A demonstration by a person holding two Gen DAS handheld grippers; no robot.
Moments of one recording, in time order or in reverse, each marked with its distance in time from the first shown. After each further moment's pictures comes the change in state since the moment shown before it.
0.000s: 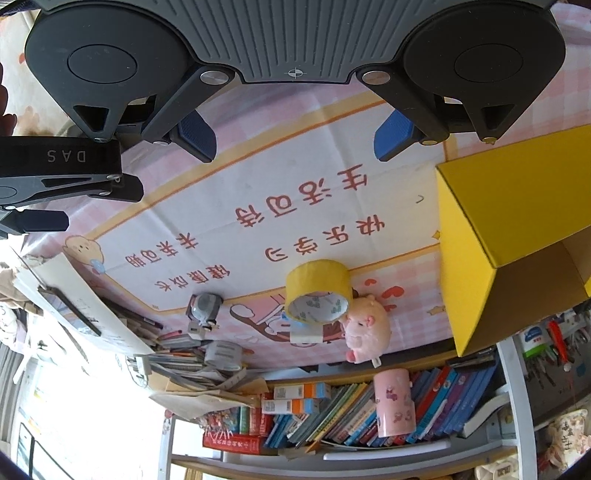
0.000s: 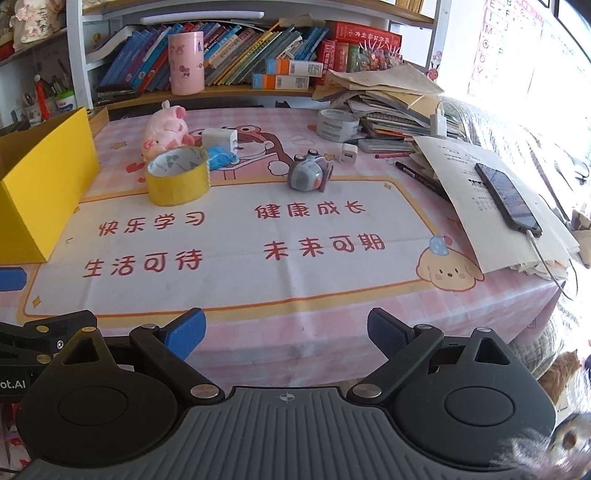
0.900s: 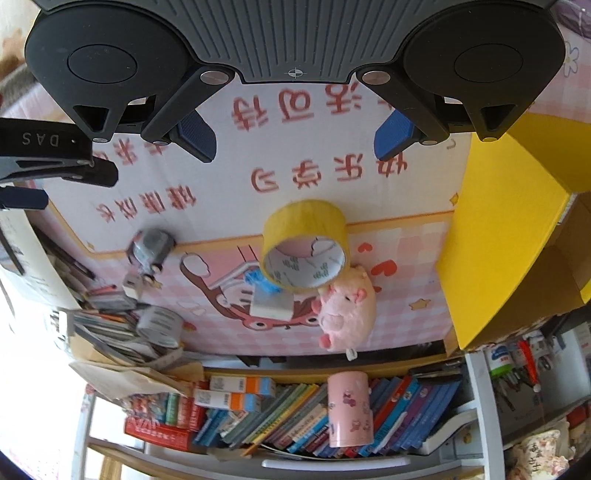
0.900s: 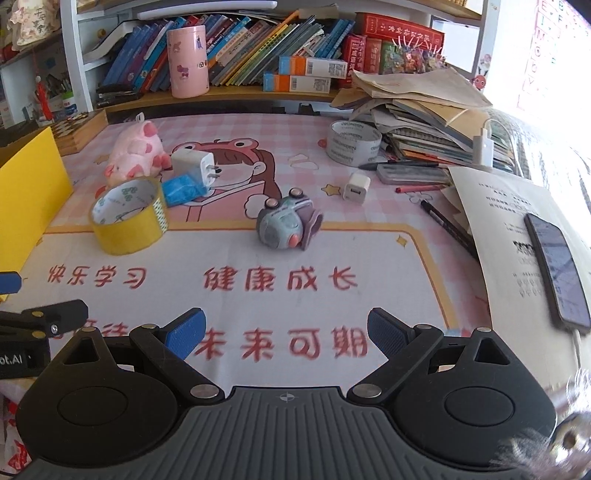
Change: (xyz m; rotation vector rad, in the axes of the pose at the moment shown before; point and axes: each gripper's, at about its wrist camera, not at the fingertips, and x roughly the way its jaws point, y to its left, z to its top) left arm 0.072 -0.032 0.071 -0.191 0.007 0.189; right arm 0.092 -0.069 0.080 -0.093 0.016 0.142
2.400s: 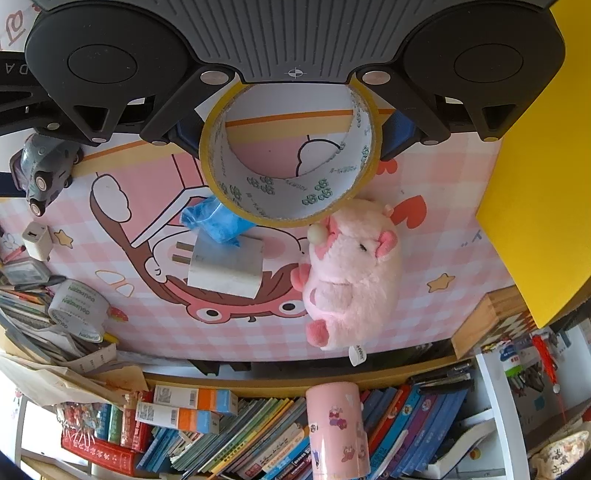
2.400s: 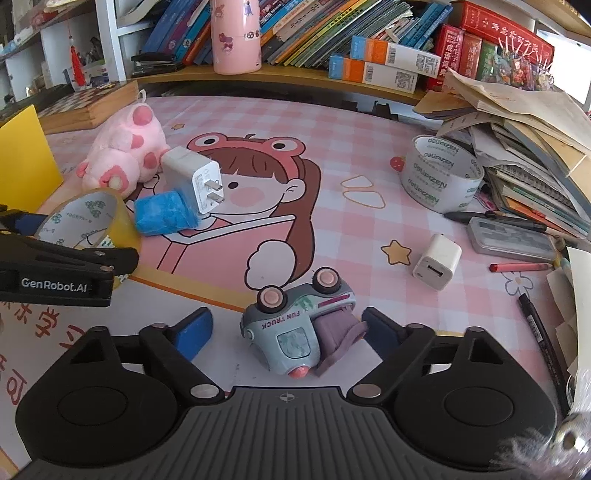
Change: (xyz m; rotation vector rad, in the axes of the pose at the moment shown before) left arm 0.125 -0.004 0.067 -0.024 0.042 0.108; right arm 0.126 -0.016 0.070 -0.195 0.046 0.201
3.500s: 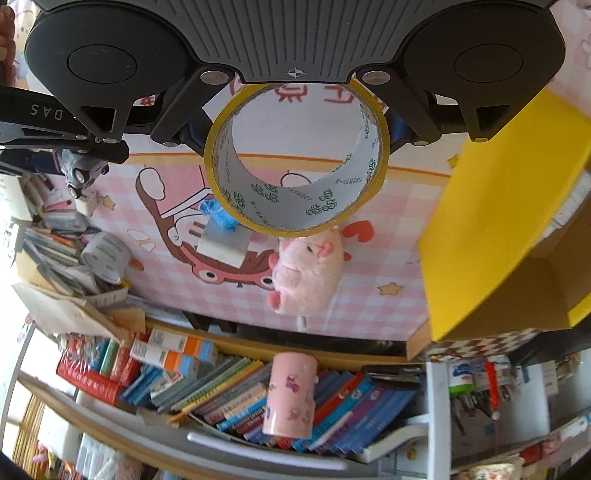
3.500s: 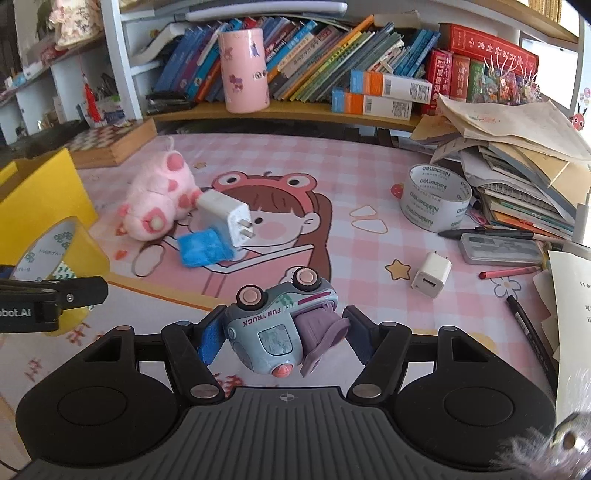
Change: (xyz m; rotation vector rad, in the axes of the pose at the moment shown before) left arm -0.089 0.038 -0.026 -0.190 -0.074 -0.062; right arm -0.054 0.012 0.003 0.058 -0.083 0.047
